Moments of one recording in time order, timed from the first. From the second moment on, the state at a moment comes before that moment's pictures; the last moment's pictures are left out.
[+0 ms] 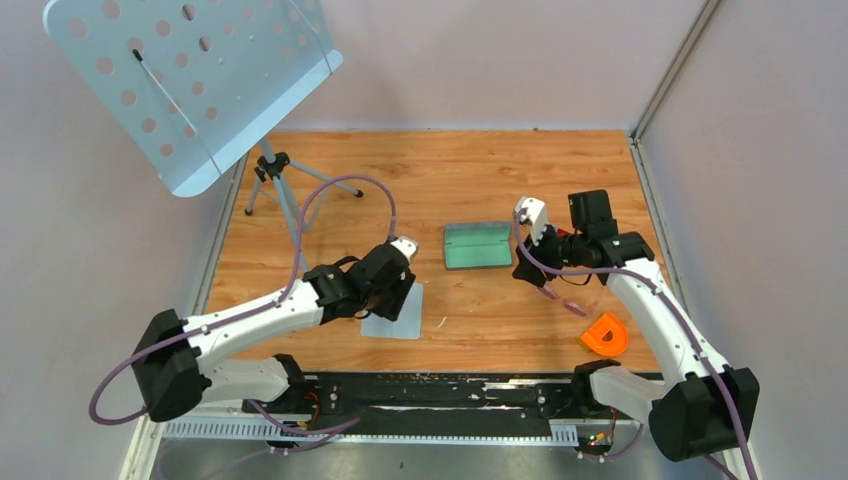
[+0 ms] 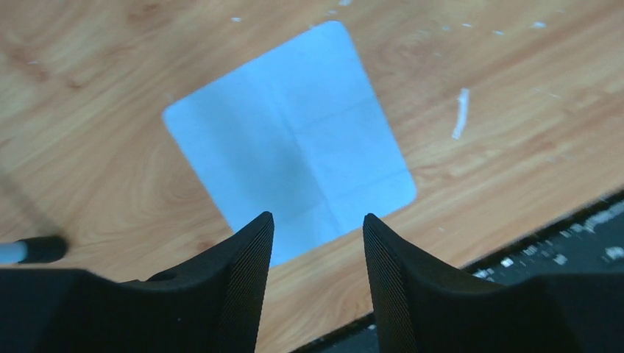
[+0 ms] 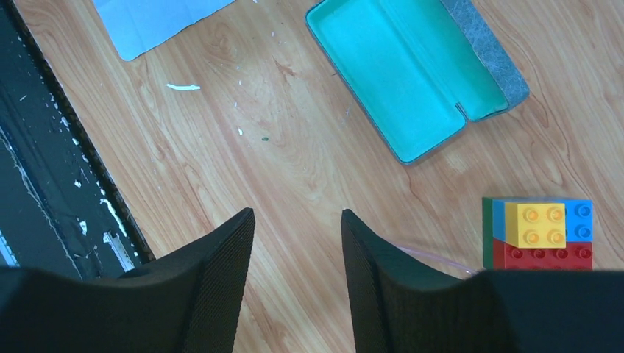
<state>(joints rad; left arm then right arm) -0.93 1.15 0.77 -0.56 -0.16 -0.37 0.22 1.08 0.93 -0.77 -0.64 -0.60</state>
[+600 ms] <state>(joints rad) -0.59 1.31 0.79 -0.48 -0.25 -0.35 0.60 1.48 1.11 -0.61 -0.49 -0.50</state>
